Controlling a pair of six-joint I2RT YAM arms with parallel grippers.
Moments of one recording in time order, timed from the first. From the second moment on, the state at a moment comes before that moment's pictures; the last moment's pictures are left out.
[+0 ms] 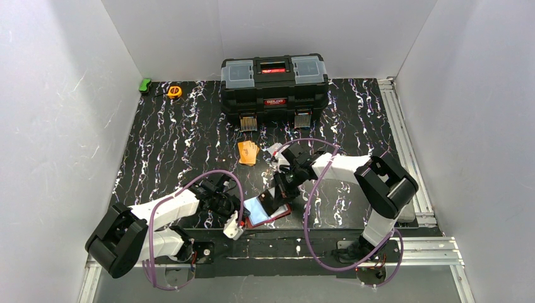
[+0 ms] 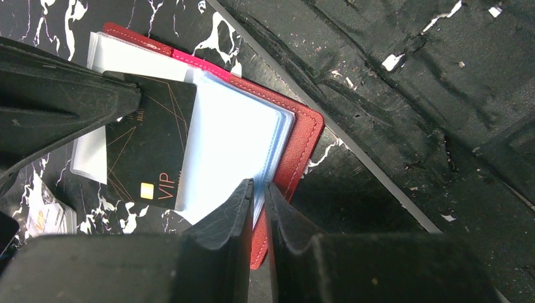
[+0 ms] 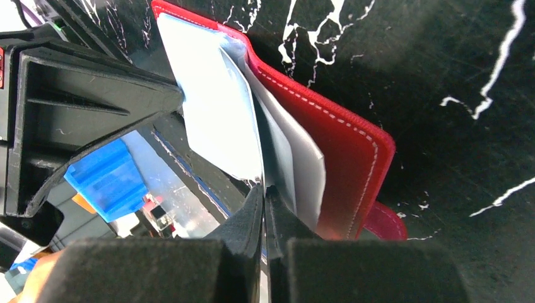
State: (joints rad) left arm -0.64 1.17 0.42 -0.45 0.77 1.79; right arm 0.78 1.74 0.91 -0.34 -0.67 0.54
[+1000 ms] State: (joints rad) left arm -0.65 1.17 0.42 -0.42 0.76 1.77; right arm 0.97 1.77 1.11 -0.56 -0.37 0.48
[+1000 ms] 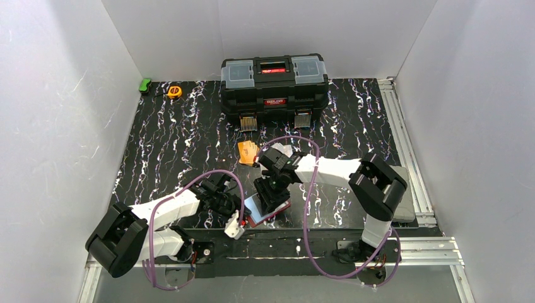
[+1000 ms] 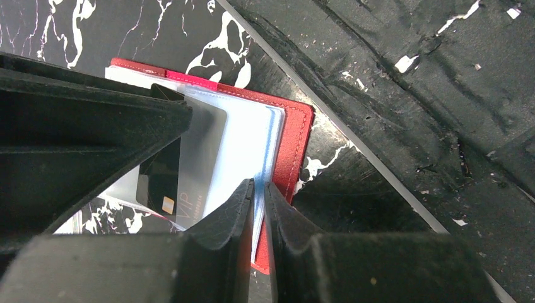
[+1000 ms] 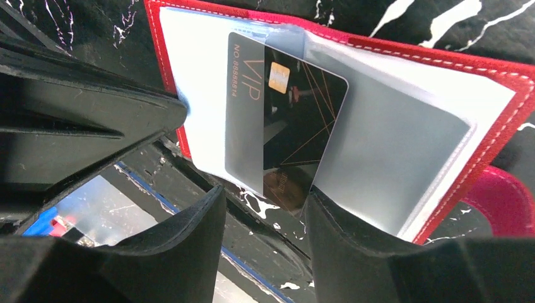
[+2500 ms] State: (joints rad) left arm -0.65 1.16 0.41 -0.41 0.75 1.77; right arm 0.97 1.87 1.21 -0.45 -0.33 0.44
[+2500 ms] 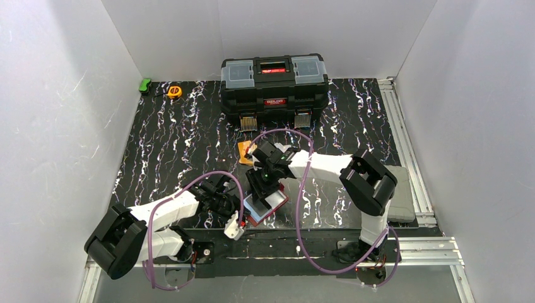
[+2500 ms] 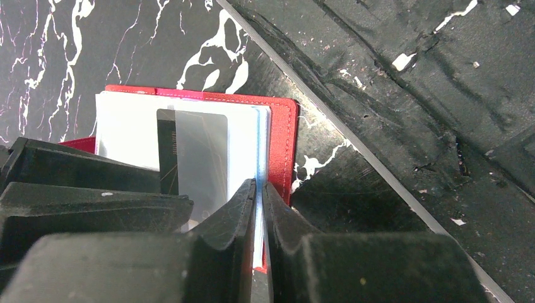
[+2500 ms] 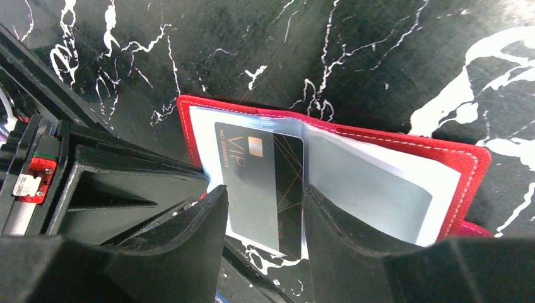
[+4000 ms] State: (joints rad) left arm -0.39 0.89 0.51 -0.47 0.60 1.12; right arm 1.16 1.69 1.15 -0.53 -0.02 0.35
